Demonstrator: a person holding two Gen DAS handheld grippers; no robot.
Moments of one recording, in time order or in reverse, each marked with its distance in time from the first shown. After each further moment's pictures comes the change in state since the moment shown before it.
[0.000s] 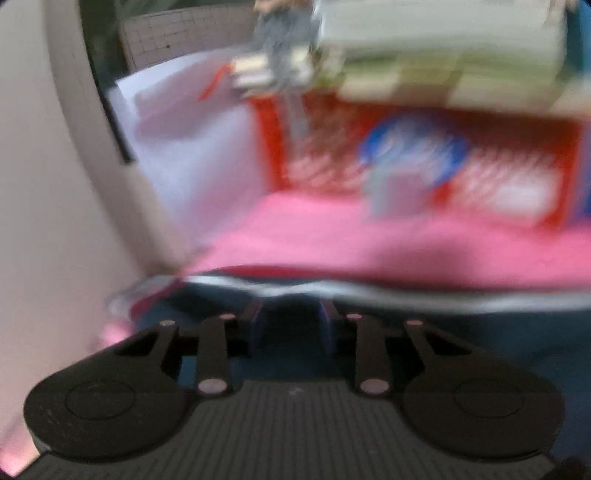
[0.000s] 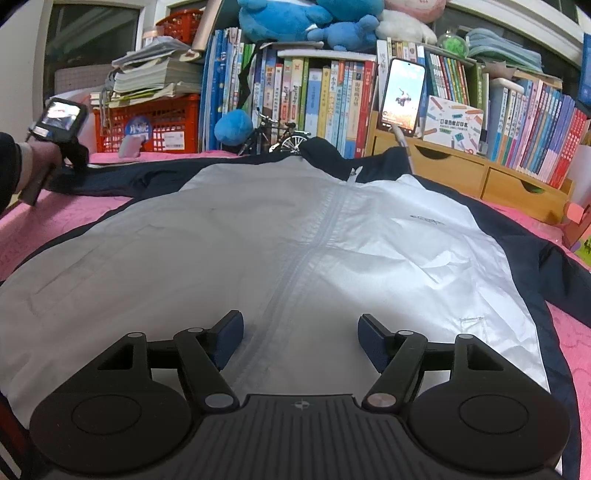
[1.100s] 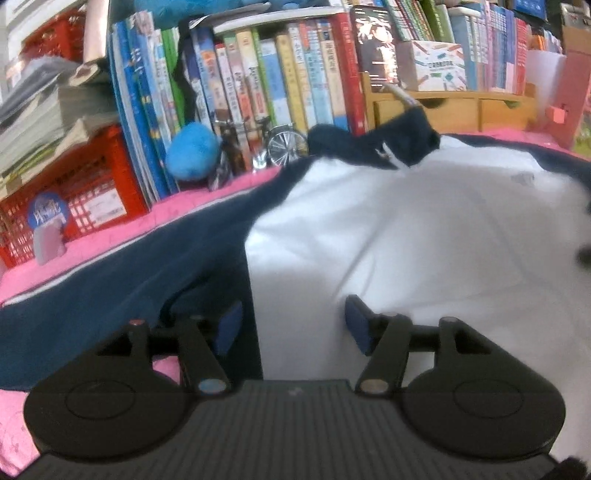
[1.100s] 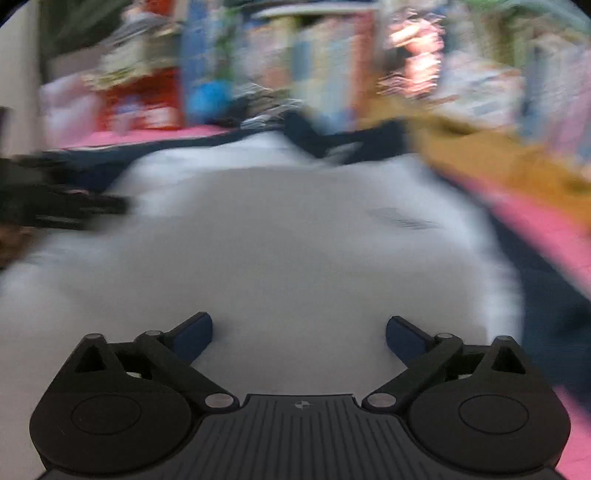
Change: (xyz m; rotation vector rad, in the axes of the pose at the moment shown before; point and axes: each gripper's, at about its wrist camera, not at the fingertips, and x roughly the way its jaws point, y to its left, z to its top) left arm -0.178 -0.184 -0.096 0.431 -0.110 -0.578; right arm 0.096 -0.169 0.047 -0.037 0.118 0.043
